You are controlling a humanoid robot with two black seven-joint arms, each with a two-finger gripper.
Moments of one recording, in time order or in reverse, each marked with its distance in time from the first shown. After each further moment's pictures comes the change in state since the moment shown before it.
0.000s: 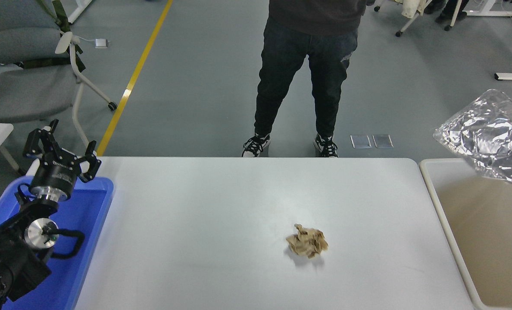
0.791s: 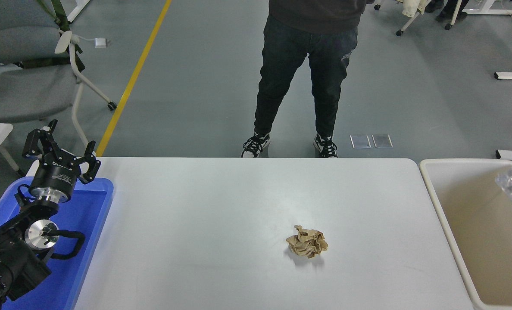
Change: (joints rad) left arm 0.000 0.000 0.000 0.000 -0.001 0.000 0.000; right arm 0.136 0.403 -0.771 -0.719 0.053 -0.505 0.405
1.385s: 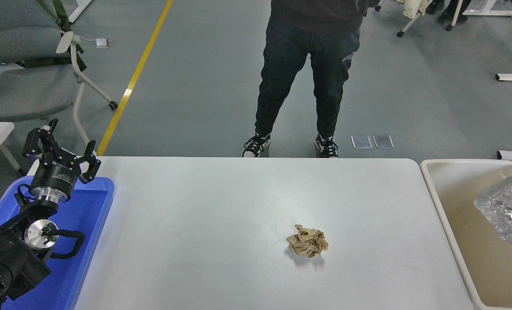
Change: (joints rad) left arm 0.000 0.000 0.000 0.000 0.001 0.000 0.000; right arm 0.008 0.218 -0.254 -0.116 0.254 -0.296 -0.031
